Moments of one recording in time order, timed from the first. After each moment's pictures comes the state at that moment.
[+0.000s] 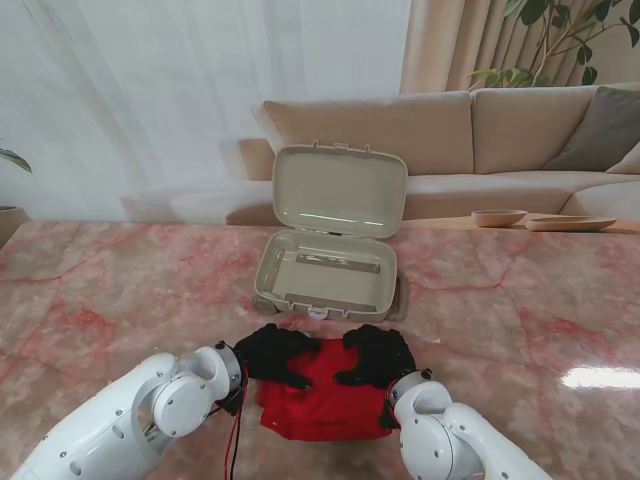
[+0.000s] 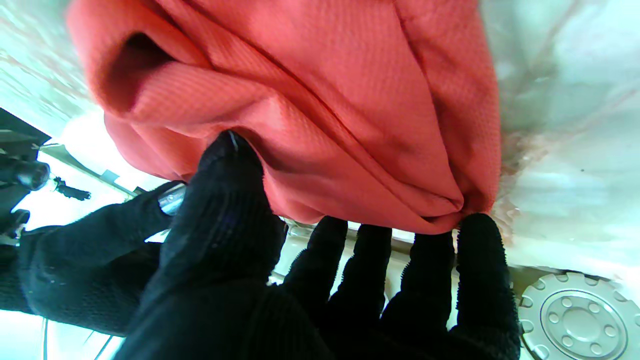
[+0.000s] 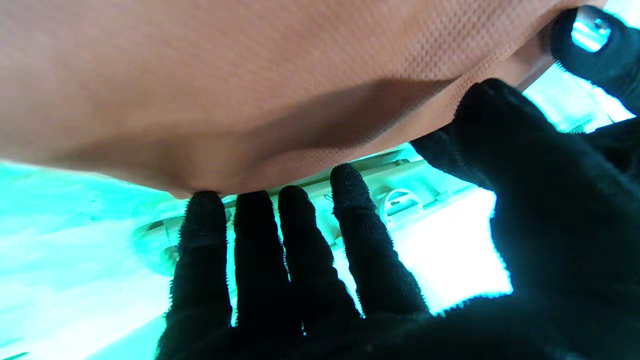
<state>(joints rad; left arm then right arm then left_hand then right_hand) 1.43 -1.03 -0.88 -1.57 0.72 -0.15 -0.26 -1.70 -1.09 1.02 -1.73 -0.75 0.24 -0.05 1.01 -0.26 0.00 -0.06 0.42 0.28 0.17 0.37 0.42 0.25 0.35 0.46 0.34 0.31 0.27 0.63 0.05 0.27 0.91 0.69 0.54 -0.73 0.81 -0.02 0.67 0.26 0.30 0.71 0.52 0.32 0.37 0.51 0.52 0.26 0.20 0.39 0.17 0.26 0.88 0.46</state>
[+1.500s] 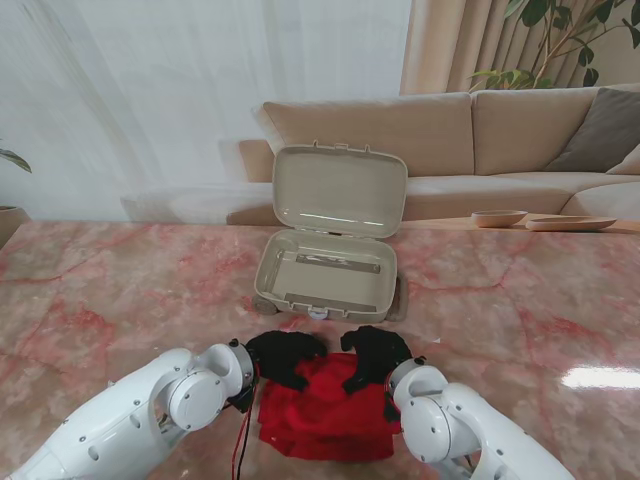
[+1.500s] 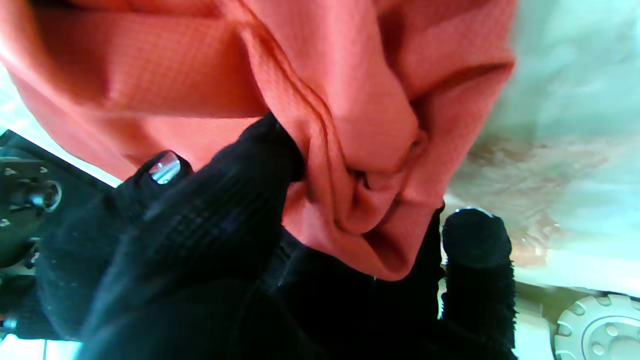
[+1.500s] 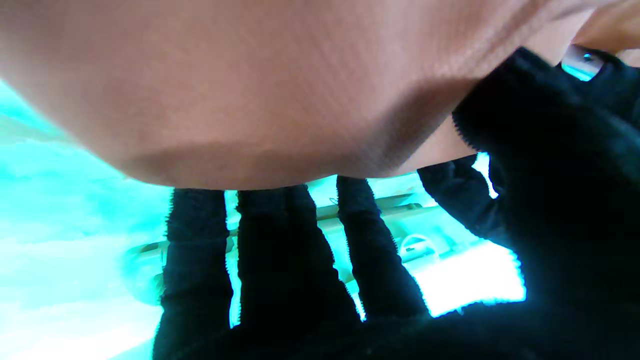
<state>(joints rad) 1.33 -1.04 -0.77 -1.51 0.69 -0.12 -0.23 -1.60 -1.07 0.97 -1.68 -0.79 0.24 0.11 0.93 -0.56 0.60 -0.12 0.39 0.25 0.45 0.48 0.50 0.13 0.74 0.94 0.79 0.18 0.87 1.19 0.46 0.22 1.43 1.13 0.53 -0.98 0.95 -0.08 0.64 0.22 0.33 0.71 0.55 0.33 0.49 0.65 0.65 0.23 0.65 0.70 0.42 0.31 1.28 0.71</state>
